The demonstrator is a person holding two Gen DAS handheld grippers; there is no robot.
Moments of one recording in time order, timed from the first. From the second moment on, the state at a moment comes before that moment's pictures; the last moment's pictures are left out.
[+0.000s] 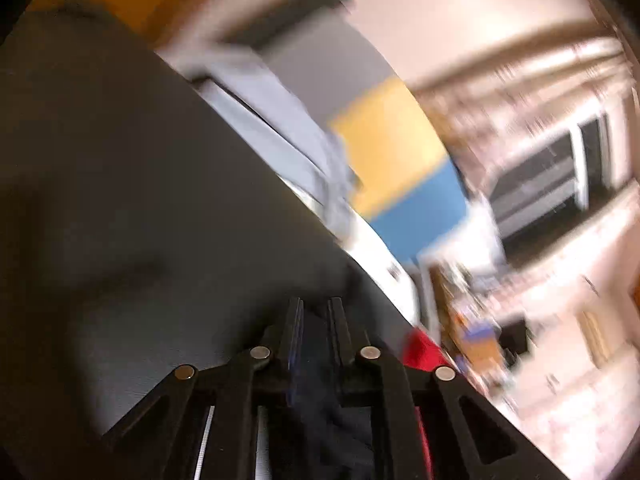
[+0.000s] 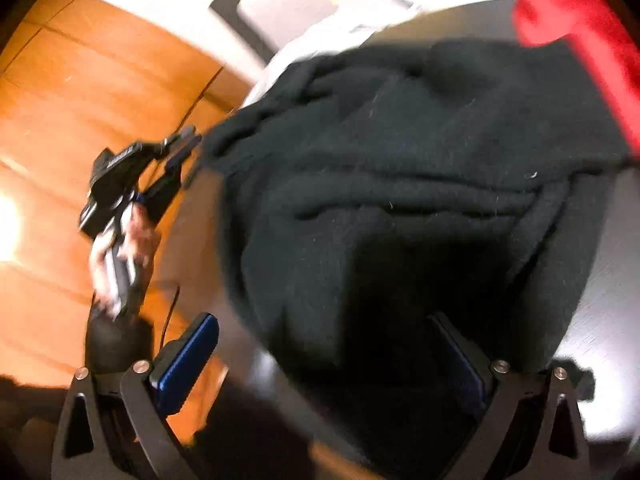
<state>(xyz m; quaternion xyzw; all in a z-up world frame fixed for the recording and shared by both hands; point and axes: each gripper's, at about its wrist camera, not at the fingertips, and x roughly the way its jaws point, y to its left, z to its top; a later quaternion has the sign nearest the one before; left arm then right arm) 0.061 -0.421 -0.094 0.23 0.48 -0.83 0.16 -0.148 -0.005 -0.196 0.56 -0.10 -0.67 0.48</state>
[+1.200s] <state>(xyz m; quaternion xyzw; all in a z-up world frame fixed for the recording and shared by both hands) 0.101 -0.366 -0.055 0.27 0.46 -0.84 -0.05 -0.193 0.051 -0.199 0.40 0.22 -0.87 0.19</state>
